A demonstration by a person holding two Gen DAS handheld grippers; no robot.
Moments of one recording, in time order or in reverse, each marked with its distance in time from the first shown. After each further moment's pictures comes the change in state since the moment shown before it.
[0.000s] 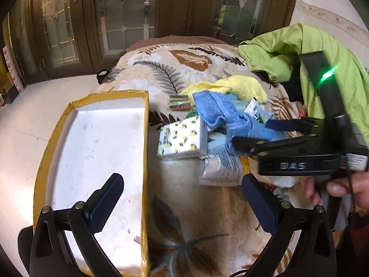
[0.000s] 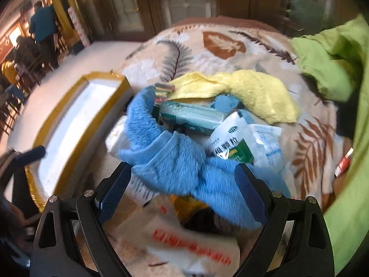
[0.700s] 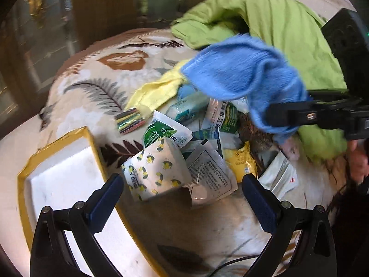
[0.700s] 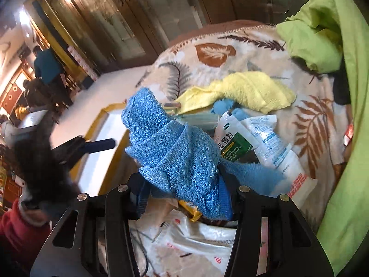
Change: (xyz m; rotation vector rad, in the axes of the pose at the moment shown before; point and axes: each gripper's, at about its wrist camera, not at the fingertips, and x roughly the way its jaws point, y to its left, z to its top) left arm 0.053 -0.001 0.035 0.406 0.092 -0.310; right arm -0.059 -0.020 -0.018 0.229 -0.103 0.170
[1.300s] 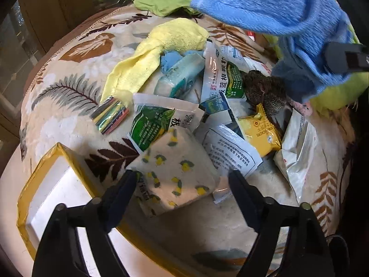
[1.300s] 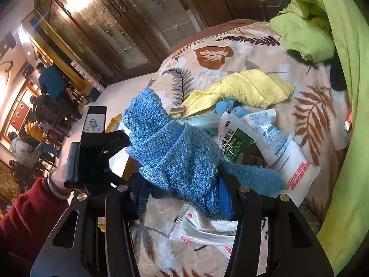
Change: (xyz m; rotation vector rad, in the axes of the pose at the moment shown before) left arm 0.045 0.012 0.005 0.244 0.188 -0.041; right arm -0.014 -0.010 -0.002 0.097 -0.019 0.073
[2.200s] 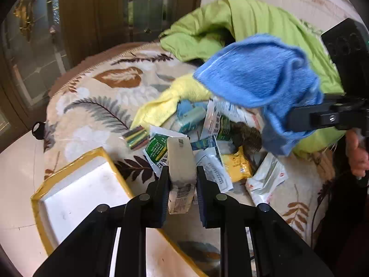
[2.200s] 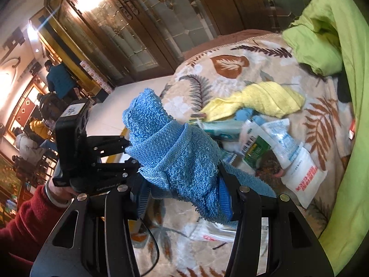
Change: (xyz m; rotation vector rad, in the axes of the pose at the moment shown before) left arm -0.092 0.004 -0.013 -0.172 -0.242 0.015; right arm -0.015 0.038 0.002 -0.052 -0.034 0.036
